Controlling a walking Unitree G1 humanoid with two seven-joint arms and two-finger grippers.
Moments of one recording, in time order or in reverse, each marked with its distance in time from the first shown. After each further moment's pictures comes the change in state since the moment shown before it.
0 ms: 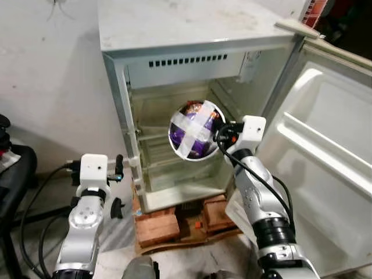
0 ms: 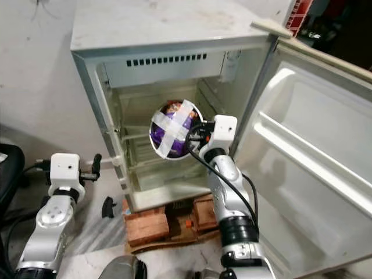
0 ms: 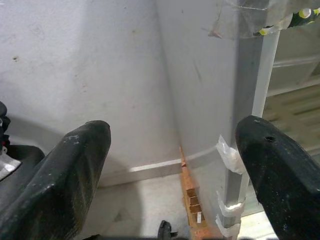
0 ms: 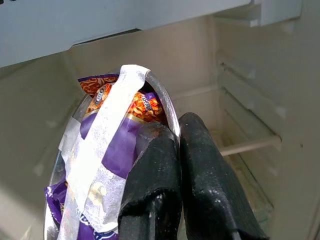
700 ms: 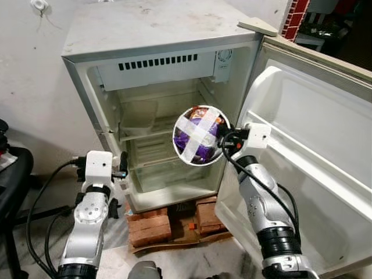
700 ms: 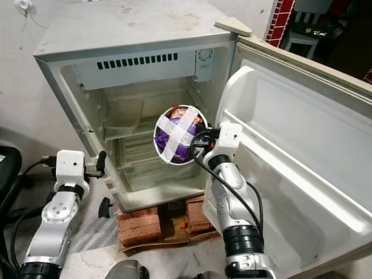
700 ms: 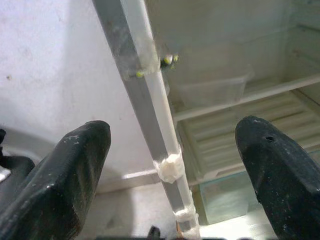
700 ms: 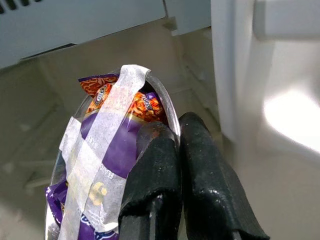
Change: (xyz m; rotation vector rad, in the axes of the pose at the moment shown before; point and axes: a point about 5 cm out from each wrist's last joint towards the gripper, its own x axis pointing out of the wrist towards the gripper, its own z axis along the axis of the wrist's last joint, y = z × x) left arm 0.007 -0.006 0.005 0.002 -0.020 -0.017; right arm -0.012 -0.012 -0.001 0.008 -0.015 -0.038
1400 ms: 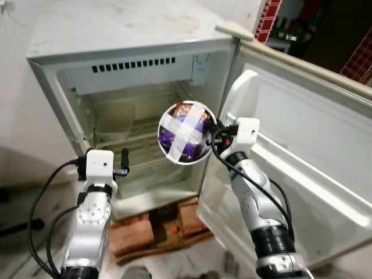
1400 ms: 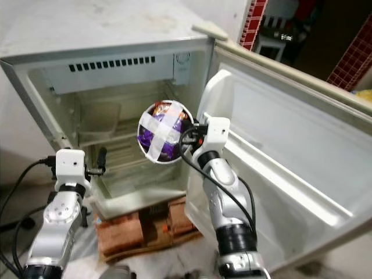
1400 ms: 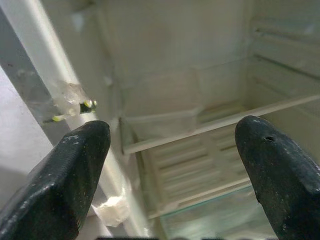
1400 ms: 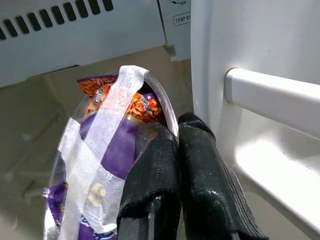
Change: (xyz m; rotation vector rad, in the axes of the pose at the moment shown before) left arm -0.001 0.001 0.011 0.000 -0.066 0.032; right arm 0.003 0.028 0.007 0.013 -0.019 0.116
